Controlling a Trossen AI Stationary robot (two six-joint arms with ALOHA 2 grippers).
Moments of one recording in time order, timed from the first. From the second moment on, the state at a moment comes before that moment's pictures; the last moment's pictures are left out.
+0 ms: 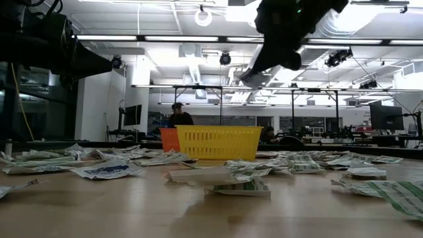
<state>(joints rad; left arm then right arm) -0.09 0.02 0.05 -0.05 -0.55 -0.27 -0.16 1.37 1.03 -0.43 0.03 0.37</state>
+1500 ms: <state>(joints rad) -0.09 0.02 0.05 -0.05 -0.55 -0.27 -0.63 1.97 1.42 -0.16 -0.05 0.69</state>
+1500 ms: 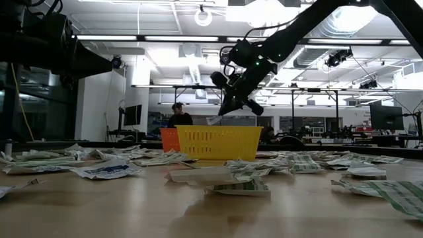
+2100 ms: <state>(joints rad) -0.09 0.02 0.05 -0.05 -0.55 -0.27 -0.64 1.96 1.42 -0.18 -0.19 0.67</state>
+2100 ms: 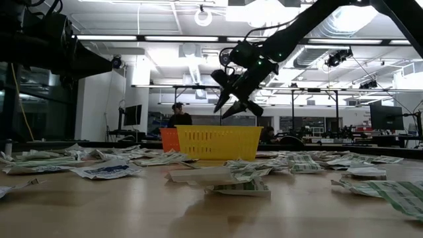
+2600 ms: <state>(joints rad) -0.09 0.02 0.05 -0.05 -0.55 -0.27 -0.53 1.81 1.42 -0.25 -0.32 0.36</state>
